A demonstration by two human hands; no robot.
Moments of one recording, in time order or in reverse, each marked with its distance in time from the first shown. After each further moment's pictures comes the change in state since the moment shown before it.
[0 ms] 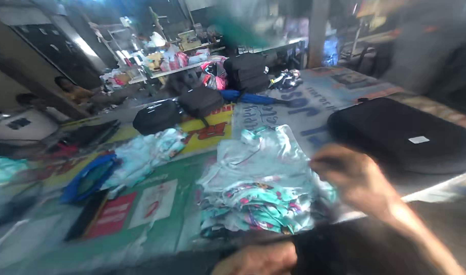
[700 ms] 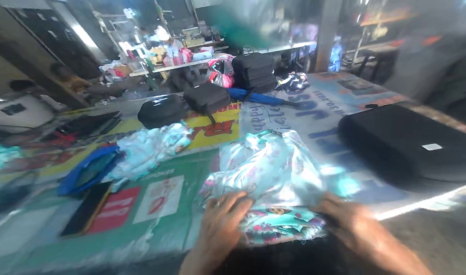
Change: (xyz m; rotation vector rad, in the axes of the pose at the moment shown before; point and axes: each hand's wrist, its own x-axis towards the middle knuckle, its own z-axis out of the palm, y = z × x) left_hand 0.055 -0.026 -0.130 1.837 0.225 0.632; right_hand -0.076 0.057 0.042 -0.416 -0.191 -0.240
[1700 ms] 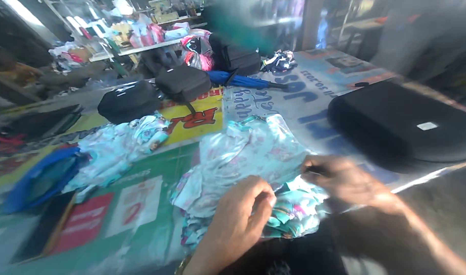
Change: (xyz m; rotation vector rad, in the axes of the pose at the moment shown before) left_hand 0.064 0.038 -0.004 -0.711 -0.247 -0.135; right_hand 0.066 0.021 -0.030 0.615 -0.165 0.281
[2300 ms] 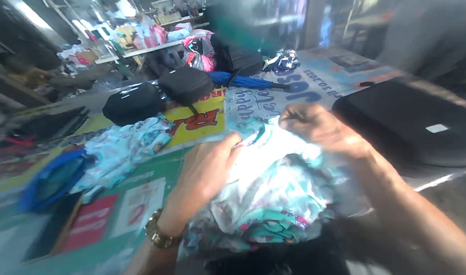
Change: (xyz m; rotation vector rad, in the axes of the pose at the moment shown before) left_hand 0.067 -0.011 -0.068 0.656 0.085 -0.042; right_hand 0.096 -0.029 -0.025 0.032 0.072 -0.123
